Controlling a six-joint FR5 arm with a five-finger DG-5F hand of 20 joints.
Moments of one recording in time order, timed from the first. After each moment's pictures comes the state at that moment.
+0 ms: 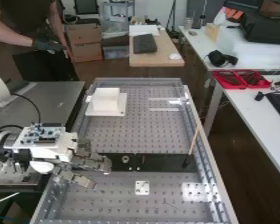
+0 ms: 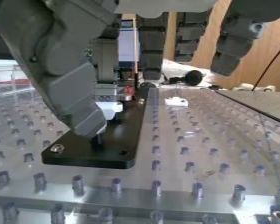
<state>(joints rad) 1.04 -1.93 -2.19 -2.35 -2.14 -0.90</state>
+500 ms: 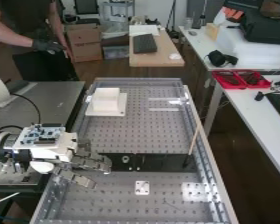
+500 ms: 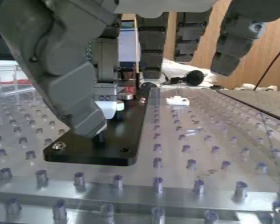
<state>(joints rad) 1.03 -1.93 -2.19 -2.34 -2.15 -0.90</state>
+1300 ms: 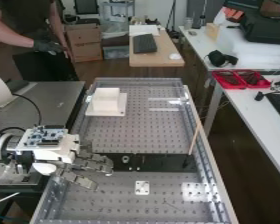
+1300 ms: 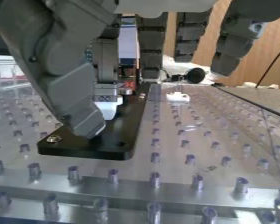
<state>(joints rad) 1.04 -1.95 -2.18 -2.35 -2.15 -0.92</state>
